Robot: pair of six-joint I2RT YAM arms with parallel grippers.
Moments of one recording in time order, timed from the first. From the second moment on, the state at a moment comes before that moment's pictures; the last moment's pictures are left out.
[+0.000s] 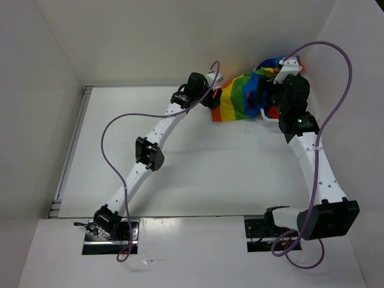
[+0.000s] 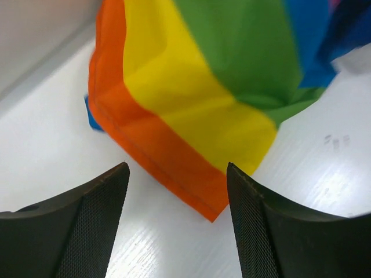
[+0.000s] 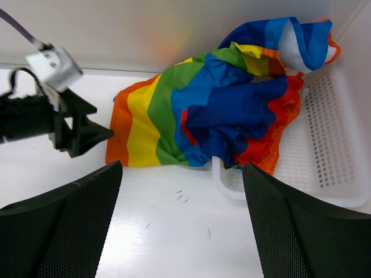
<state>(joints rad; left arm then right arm) -0.52 2.93 3.14 -0.63 0.29 0.07 0.08 1.24 1.30 -0.28 0.07 -0.02</state>
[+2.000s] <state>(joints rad) -0.51 2.16 3.11 -0.18 0.50 0.07 0.06 1.05 1.12 -0.11 0.02 -0.24</state>
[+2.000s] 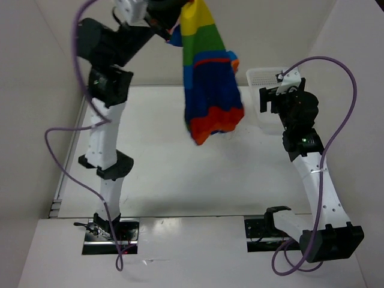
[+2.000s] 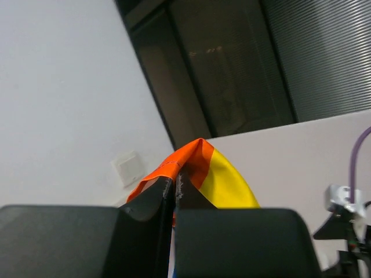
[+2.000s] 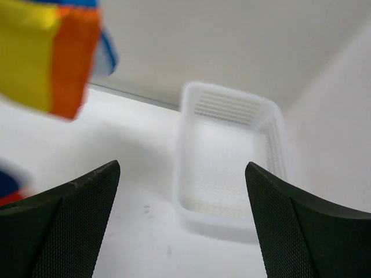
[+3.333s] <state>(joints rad) -0.36 2.22 3.11 -0.63 0.28 0.07 0.44 1.41 1.30 -0.17 -0.10 -0.26</state>
